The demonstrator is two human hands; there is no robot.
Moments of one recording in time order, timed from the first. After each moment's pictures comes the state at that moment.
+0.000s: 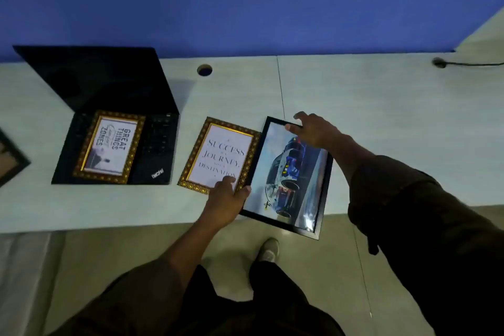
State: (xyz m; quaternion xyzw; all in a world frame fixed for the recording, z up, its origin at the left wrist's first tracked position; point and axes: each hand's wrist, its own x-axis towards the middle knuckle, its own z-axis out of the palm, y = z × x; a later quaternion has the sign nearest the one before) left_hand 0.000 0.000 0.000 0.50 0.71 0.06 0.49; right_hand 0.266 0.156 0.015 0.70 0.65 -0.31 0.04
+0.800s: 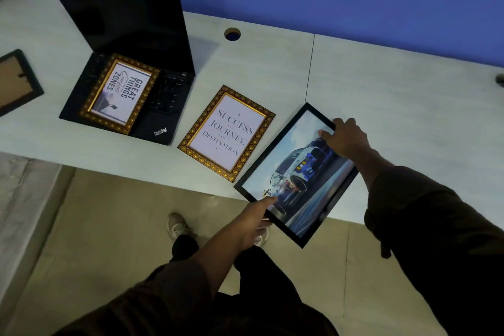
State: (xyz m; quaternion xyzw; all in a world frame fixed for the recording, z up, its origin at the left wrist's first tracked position) left_hand 0.097 -0.058 -0.034 0.05 0.65 0.15 0.74; right_hand 0.319 0.152 -0.034 0.72 0.64 -0.23 0.13
